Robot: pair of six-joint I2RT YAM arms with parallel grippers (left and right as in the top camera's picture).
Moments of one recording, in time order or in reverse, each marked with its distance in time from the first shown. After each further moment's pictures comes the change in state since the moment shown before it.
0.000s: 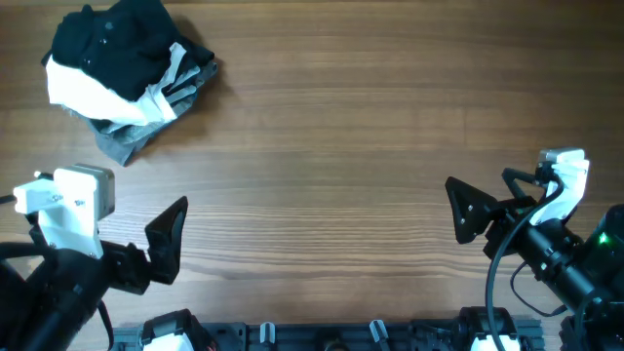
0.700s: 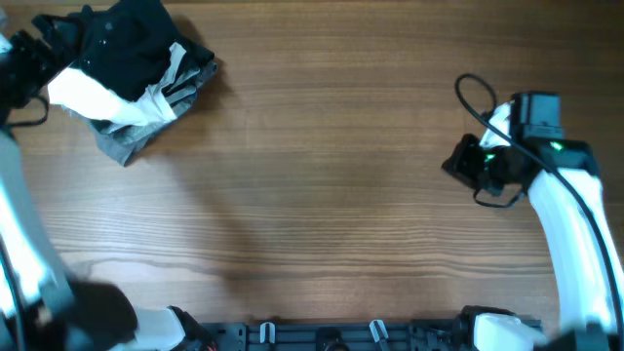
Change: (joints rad) left arm 0.265 0.748 -0.041 0.716 0.199 -0.440; right arm -0.087 0.665 -0.127 0.080 0.008 0.198
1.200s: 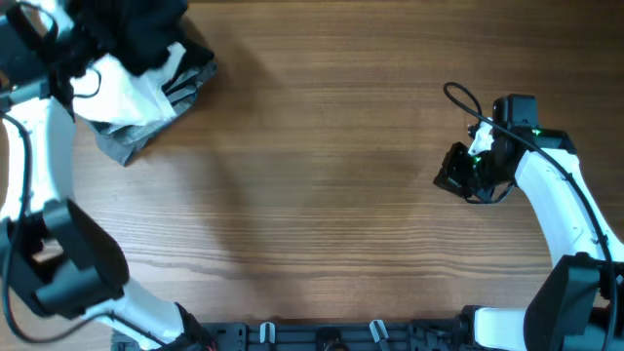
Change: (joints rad) left arm -0.133 0.268 -0.132 0.486 0.011 -0.153; right arm 0.000 0.212 -0.051 -0.003 0.000 0.030
